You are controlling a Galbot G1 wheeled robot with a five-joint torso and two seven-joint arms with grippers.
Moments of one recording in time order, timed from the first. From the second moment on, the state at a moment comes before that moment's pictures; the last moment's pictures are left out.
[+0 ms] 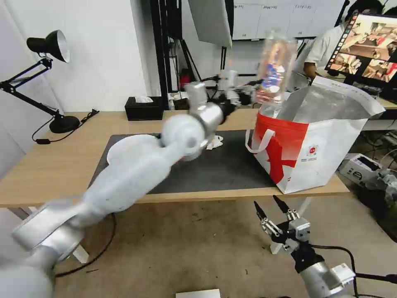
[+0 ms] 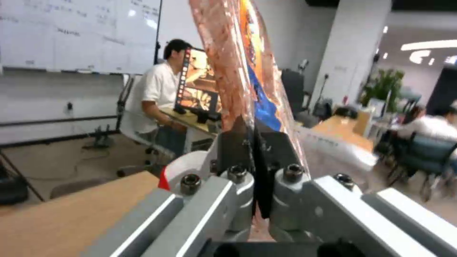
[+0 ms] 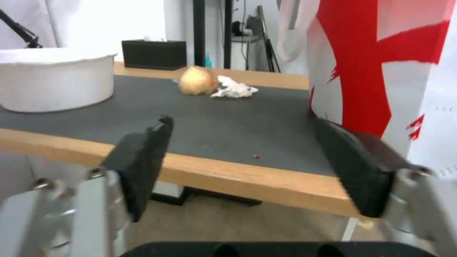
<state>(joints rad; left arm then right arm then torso) 0.03 -1.25 0.46 -1.62 -1.19 0.18 -0.20 -1.82 1.24 0.59 2.23 0.27 0.13 -0.15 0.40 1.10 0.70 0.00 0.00</state>
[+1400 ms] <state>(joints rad) -0.12 -1.30 0.65 -1.50 -1.02 0.17 -0.11 -1.78 1.26 0.50 2.17 0.23 0.12 -0.16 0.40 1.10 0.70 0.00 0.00</state>
